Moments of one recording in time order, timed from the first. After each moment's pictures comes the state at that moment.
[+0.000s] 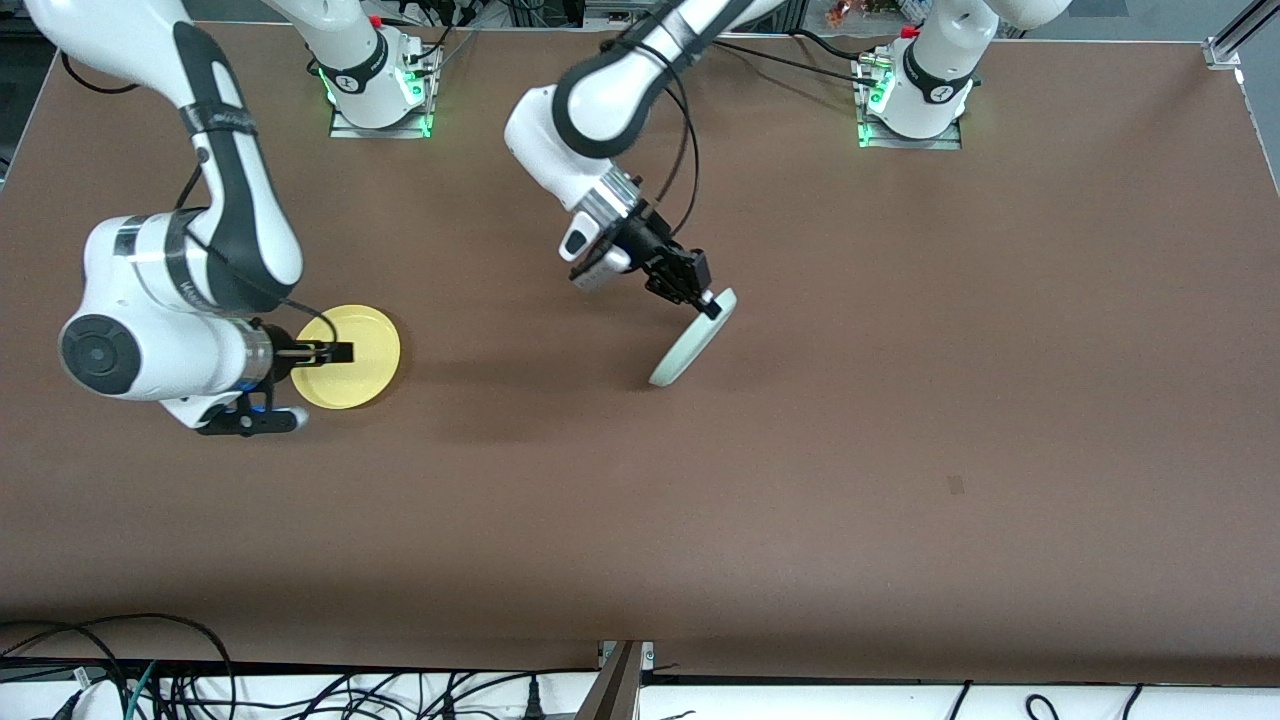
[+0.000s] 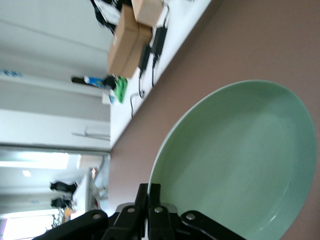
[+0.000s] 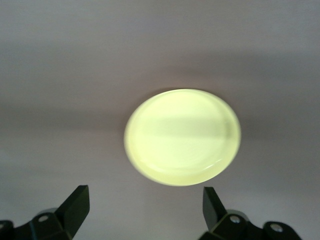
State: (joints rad) left arm -1.10 0.76 0.06 -1.34 0.99 1.53 -0.81; right arm 0.13 0.48 -0.08 -1.60 0.07 1.77 -0.02
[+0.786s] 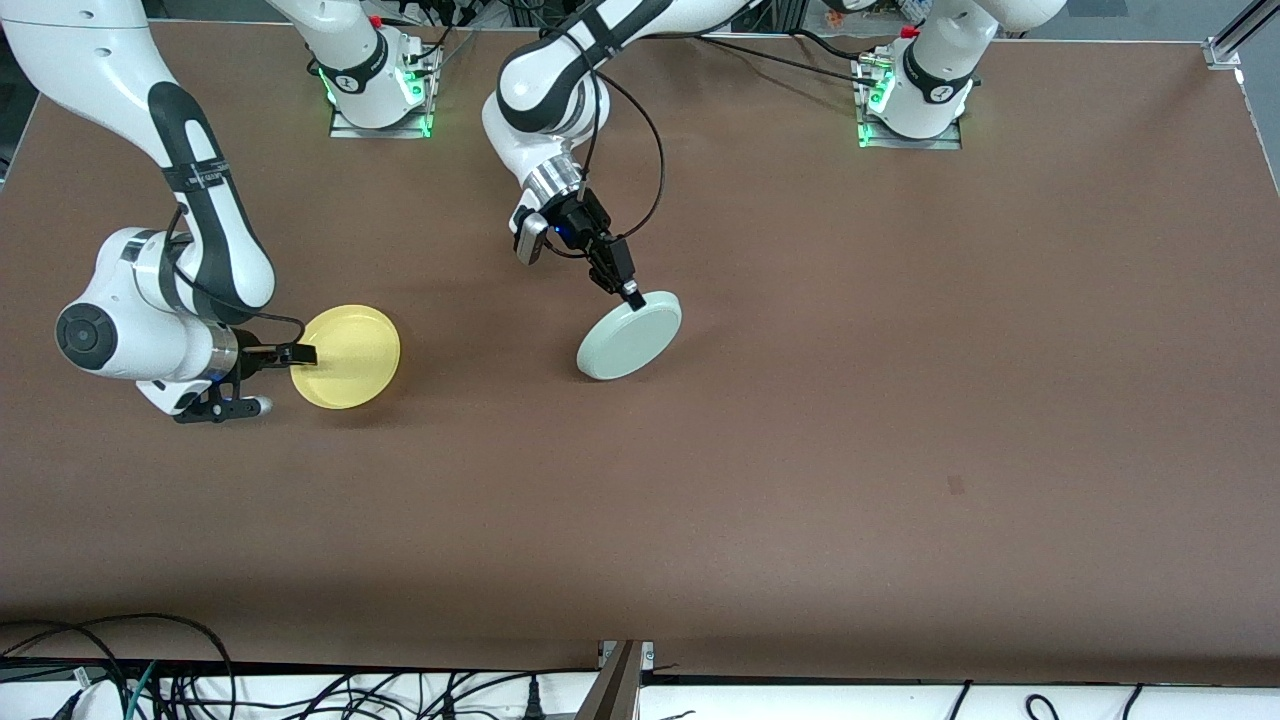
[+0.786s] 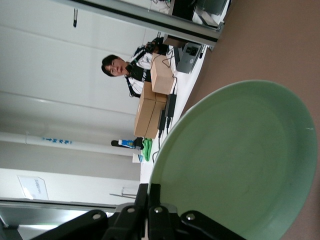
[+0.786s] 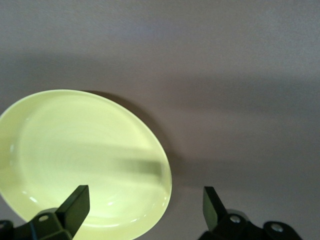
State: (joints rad) left arm -1.22 0.99 0.06 -1.19 1.22 1.52 -0.82; right arm 0.00 0.48 -0.09 -1.94 0.07 2.21 -0.23
